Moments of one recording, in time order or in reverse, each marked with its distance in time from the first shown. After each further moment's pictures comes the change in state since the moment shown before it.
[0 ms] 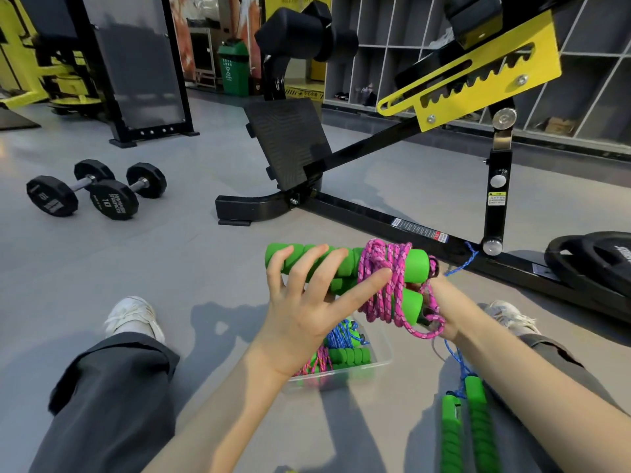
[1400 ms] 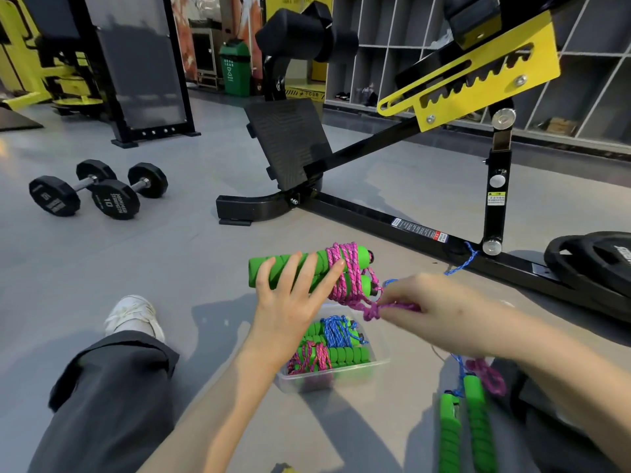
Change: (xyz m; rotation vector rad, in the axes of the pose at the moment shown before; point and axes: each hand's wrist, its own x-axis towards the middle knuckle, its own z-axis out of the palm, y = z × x) left_hand -0.037 -0.011 0.024 0.249 -0.188 0.001; right_hand -0.049 -0.039 0.028 -1.650 -0.171 -0.089
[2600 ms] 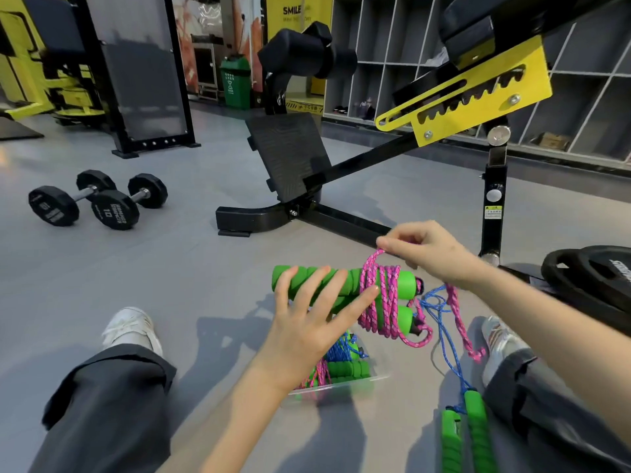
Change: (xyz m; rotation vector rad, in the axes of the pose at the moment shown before) left_hand 0.018 0.008 -0.021 -0.264 0.125 0.068; right_hand 0.070 0.058 -0.021 0.543 0.275 -0.092
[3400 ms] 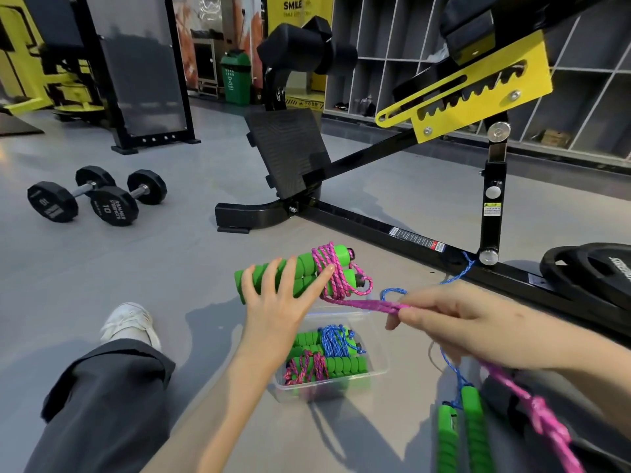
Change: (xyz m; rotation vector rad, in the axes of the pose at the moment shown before) left_hand -0.025 -0.019 0.016 0.258 -0.275 -0.198; right_hand -0.088 -0.056 0.003 0.004 -0.354 0.121
